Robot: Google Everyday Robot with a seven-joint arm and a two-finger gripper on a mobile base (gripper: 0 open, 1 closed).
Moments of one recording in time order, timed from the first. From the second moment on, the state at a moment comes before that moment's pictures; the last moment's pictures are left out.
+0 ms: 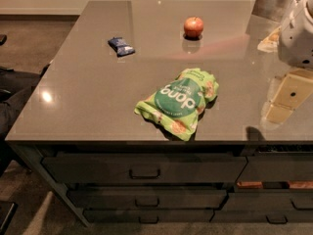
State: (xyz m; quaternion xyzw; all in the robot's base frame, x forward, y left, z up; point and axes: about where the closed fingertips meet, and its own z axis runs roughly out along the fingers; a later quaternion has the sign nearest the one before) arm 0.438 -0.217 0.976 -0.60 0.78 -0.03 0.16
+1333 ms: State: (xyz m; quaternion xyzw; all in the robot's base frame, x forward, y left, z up) arm 0.527 -0.204 0.967 -0.54 0.82 0.03 0.20
